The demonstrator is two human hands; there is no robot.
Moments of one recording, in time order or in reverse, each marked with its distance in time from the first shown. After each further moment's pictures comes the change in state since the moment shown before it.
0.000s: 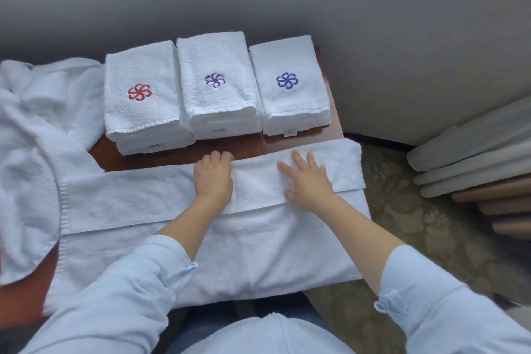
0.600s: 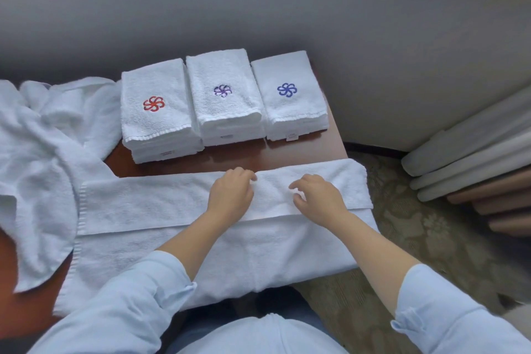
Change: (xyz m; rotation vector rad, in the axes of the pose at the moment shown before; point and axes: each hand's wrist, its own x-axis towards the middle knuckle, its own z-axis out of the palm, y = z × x) left_hand -0.037 0.001 -0.021 -0.271 -0.049 0.238; right_hand -0.053 -0.013 0.008 0.163 0.307 -0.028
